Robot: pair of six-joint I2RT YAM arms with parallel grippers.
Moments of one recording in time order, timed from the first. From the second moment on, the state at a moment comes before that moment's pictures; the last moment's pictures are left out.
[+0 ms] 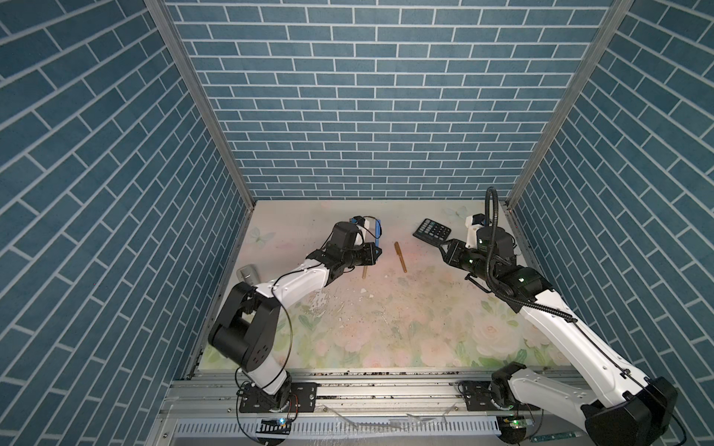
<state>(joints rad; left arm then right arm) -0.52 1.68 1.09 -0.08 0.32 -0.55 0.49 1.07 1.00 -0.45 -0.03 0.66</state>
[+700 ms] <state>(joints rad) -0.55 2.07 1.45 -0.47 0.24 -0.57 0.46 1.03 0.90 -0.43 -0.08 0.71</state>
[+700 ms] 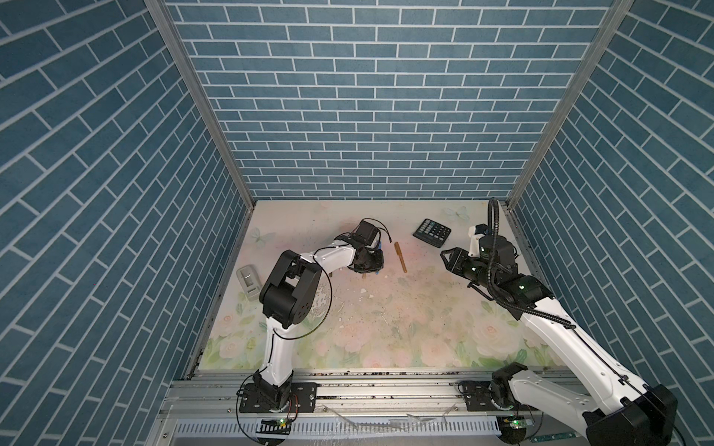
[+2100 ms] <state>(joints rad) -0.57 1.11 1.07 -0.41 -0.19 -0.22 0.45 0.88 0.89 -0.37 0.10 0.42</state>
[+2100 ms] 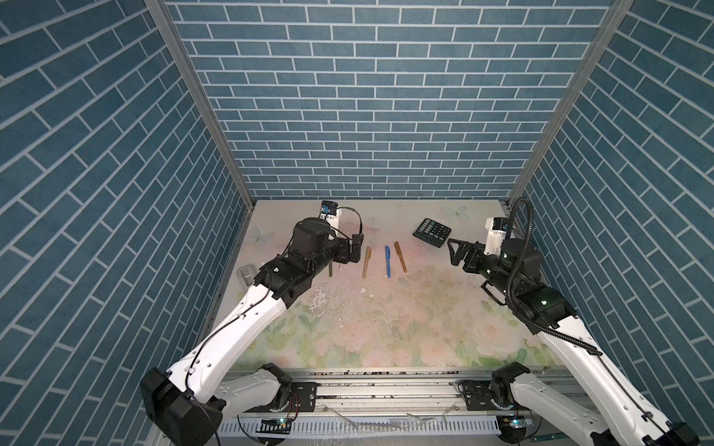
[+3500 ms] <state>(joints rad) -0.06 1.53 0.38 0.81 -0.22 0.06 0.04 1.37 0.27 0.65 0.15 -0.02</state>
